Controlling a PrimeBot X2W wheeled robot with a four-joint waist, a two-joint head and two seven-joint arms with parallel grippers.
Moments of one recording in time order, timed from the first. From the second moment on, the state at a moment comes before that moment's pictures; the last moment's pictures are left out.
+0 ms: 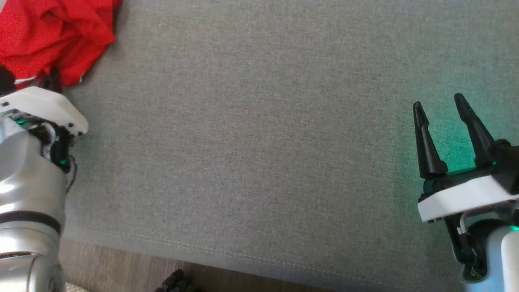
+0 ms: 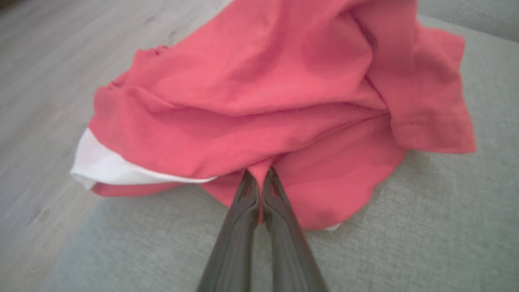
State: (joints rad) left arm -0.93 0.24 0.01 1.26 -0.29 -0.12 -0.22; right arm -0.05 -0.08 0.00 -0.32 0.07 0.13 0.22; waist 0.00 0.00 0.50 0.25
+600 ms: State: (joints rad) left arm -0.66 0.27 0.08 0.54 -0.22 -0.11 -0.25; right arm -0.04 -0.06 -0.02 -0.22 0.13 0.13 0.14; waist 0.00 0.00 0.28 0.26
